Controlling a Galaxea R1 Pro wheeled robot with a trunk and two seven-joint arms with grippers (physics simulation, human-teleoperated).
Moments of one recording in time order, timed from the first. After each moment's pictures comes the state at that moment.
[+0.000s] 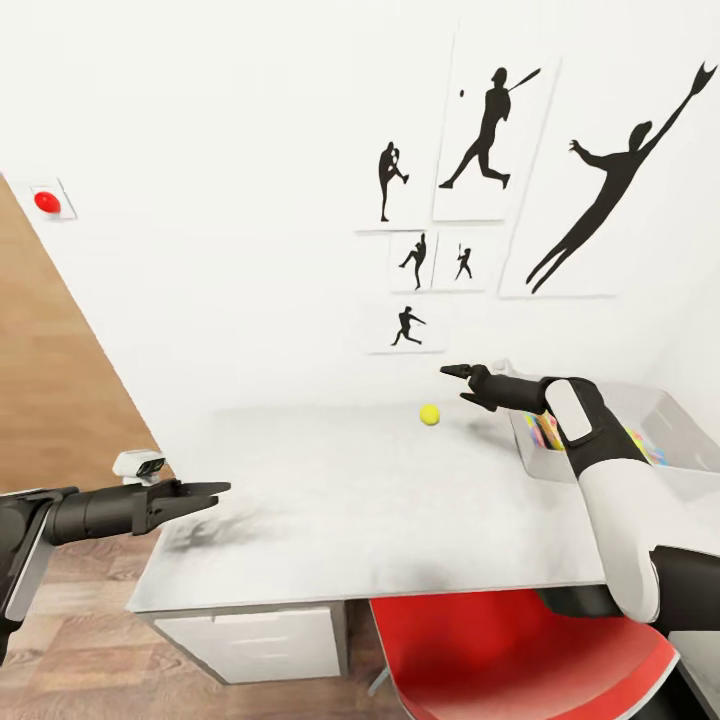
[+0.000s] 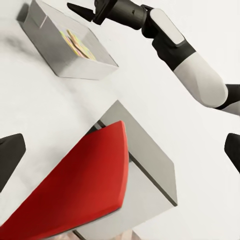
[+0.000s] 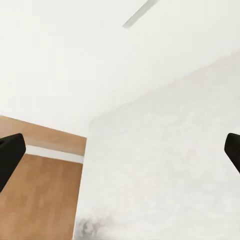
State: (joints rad) left arm -0.47 0.37 0.21 -1.46 0.22 0.98 -1.57; right arm -1.13 -0.15 -0.13 -0.68 -0.62 0.92 0.41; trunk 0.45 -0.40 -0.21
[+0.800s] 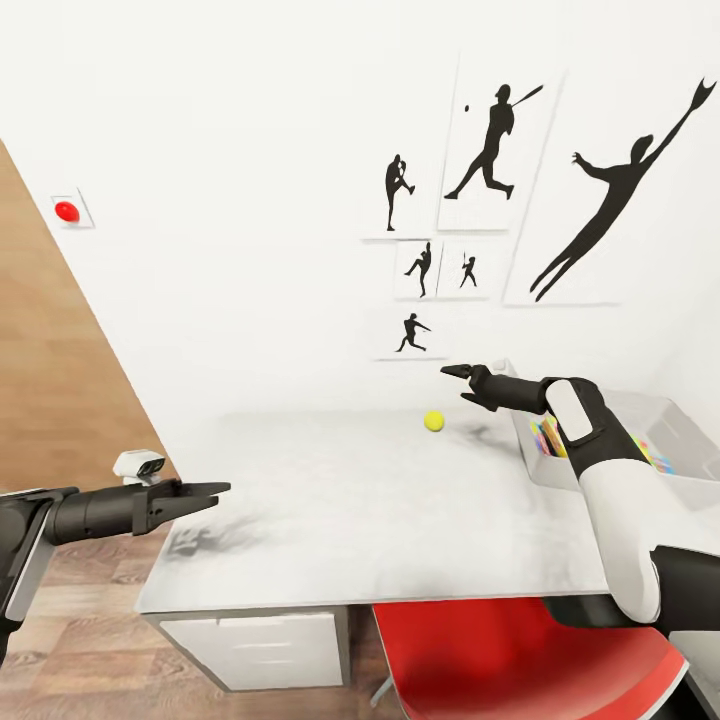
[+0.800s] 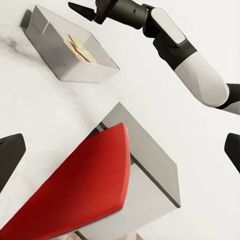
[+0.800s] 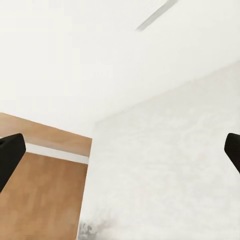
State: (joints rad) left arm -0.47 0.37 0.21 -1.46 0.21 0.98 -1.57; right arm -1.13 -0.16 -0.13 -0.68 -0.62 0.91 0.41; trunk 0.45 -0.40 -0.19
